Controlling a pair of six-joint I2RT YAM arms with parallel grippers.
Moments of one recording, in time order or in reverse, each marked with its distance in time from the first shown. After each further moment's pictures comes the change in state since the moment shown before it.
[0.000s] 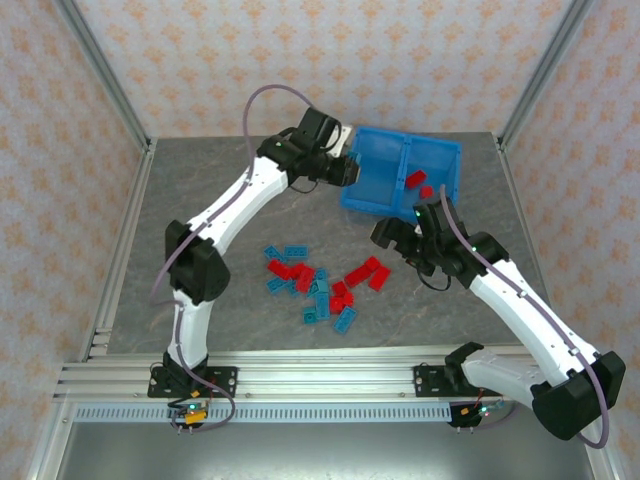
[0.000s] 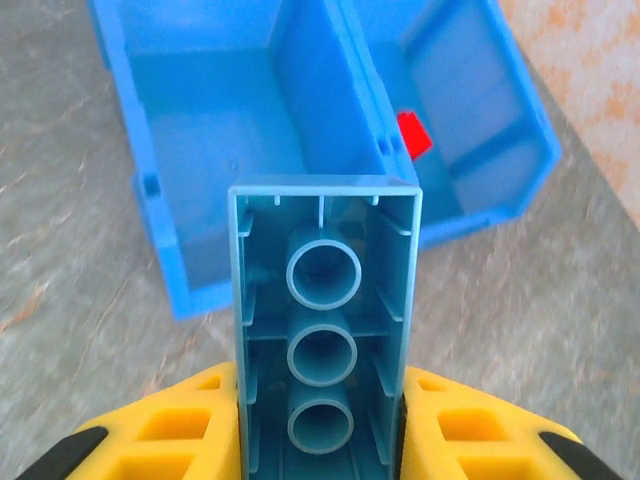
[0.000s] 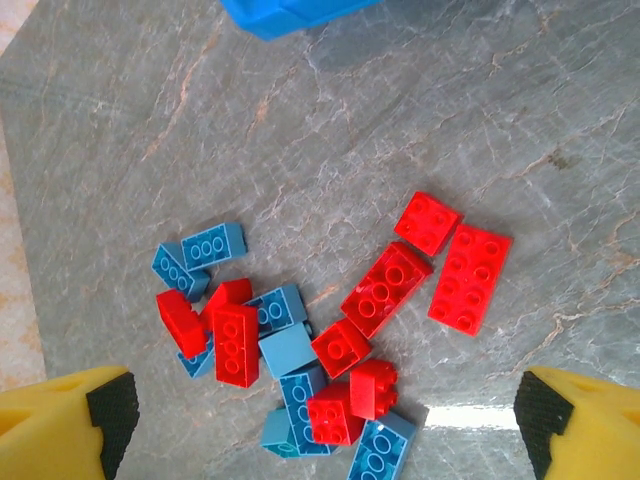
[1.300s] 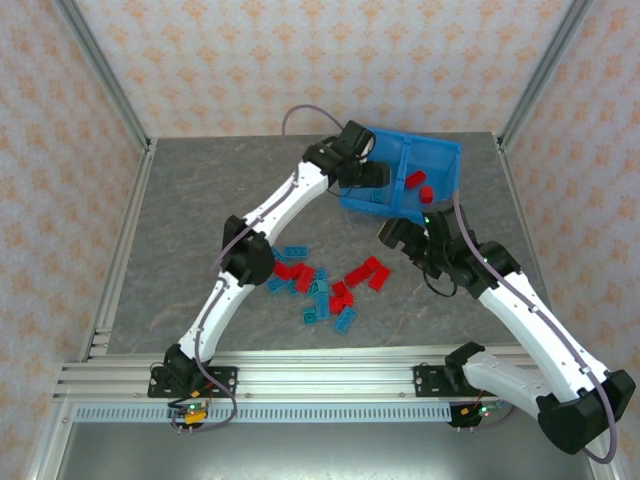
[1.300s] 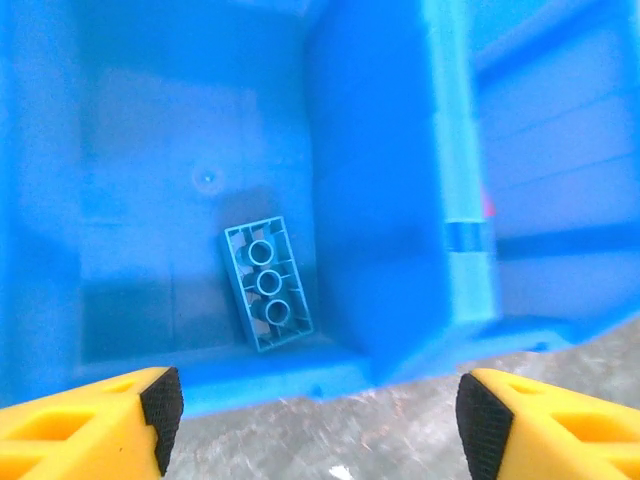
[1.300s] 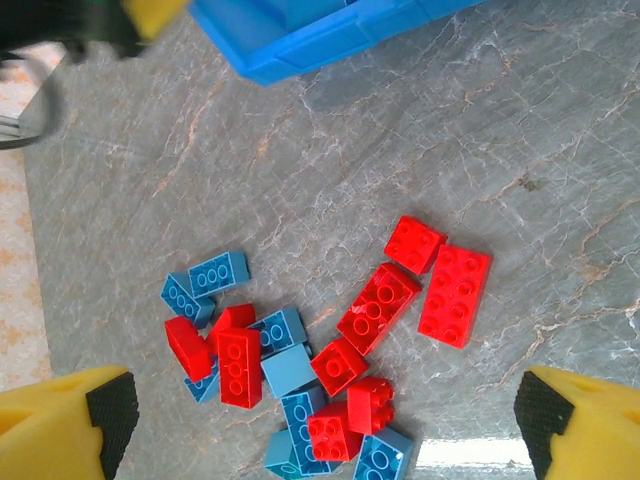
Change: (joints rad) left arm -0.056 0.394 0.484 -0.117 -0.091 -0.236; right arm 0.000 -0.083 -0.023 -0.006 0.061 0.032
